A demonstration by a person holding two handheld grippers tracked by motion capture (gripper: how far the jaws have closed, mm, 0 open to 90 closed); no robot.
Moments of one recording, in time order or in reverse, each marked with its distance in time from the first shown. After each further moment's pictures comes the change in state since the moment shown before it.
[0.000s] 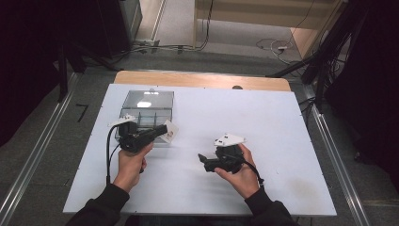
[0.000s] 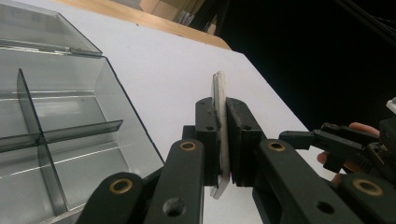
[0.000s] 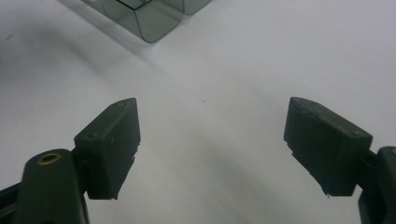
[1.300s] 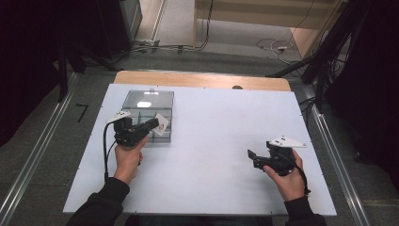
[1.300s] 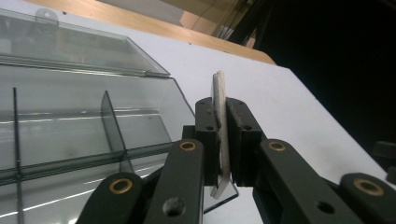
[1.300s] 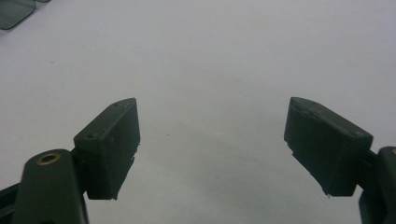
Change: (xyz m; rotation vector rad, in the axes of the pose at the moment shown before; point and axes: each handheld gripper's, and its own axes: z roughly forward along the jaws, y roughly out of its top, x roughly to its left) left arm 0.025 0.006 0.004 -0.050 0.168 0.022; right arm -0.096 -0.061 -0.075 -0.023 -0.211 0.218
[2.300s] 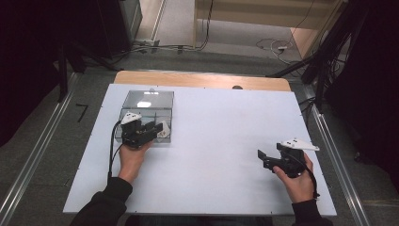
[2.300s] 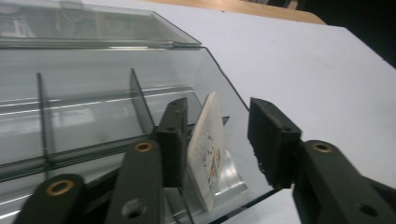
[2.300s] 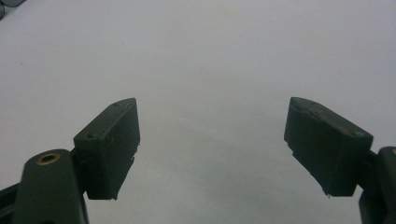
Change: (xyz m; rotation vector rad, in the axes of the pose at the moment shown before) left arm -0.003 -0.009 0.017 0.082 0.173 0.134; right arm -0.021 -0.010 -0.010 -0.002 -0.038 0.052
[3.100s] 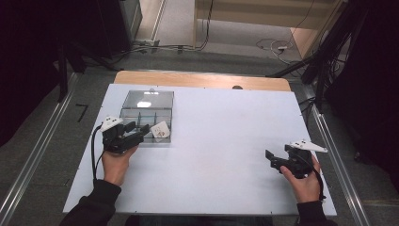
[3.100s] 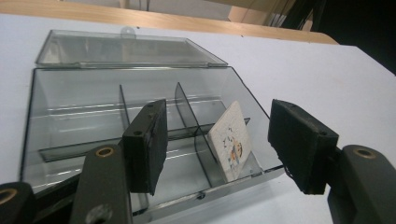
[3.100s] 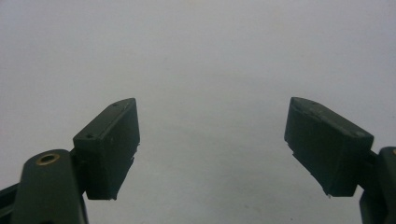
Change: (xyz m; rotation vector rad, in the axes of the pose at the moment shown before) left arm 0.011 -0.002 -0.055 -0.083 0.058 0.005; right arm -0.022 -0.009 -0.003 0.009 -0.052 0.054
